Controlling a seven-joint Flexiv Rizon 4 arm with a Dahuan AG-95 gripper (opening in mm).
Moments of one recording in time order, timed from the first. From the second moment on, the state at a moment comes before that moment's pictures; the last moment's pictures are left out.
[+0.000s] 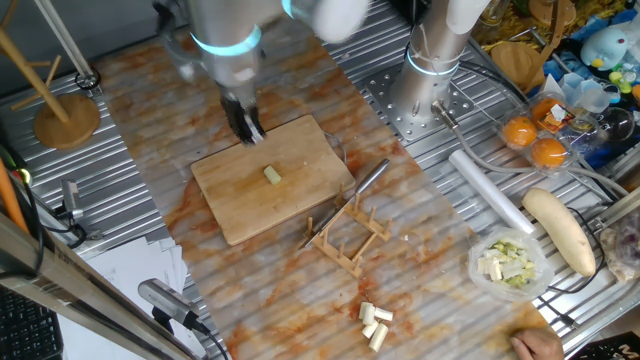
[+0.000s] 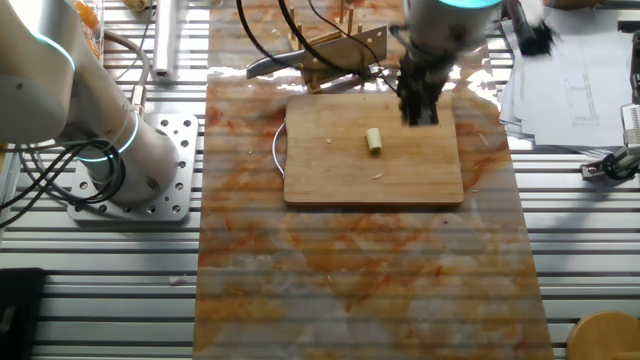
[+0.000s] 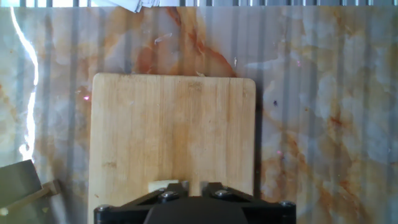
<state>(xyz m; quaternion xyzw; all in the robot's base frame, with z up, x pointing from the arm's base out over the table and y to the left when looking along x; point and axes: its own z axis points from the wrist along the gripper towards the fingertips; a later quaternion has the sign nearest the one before) 0.495 0.042 0.156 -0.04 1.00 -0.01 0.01</state>
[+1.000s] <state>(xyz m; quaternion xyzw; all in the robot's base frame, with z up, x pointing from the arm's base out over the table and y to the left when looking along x) 0.496 0.081 0.142 -0.08 1.00 -0.04 0.00</state>
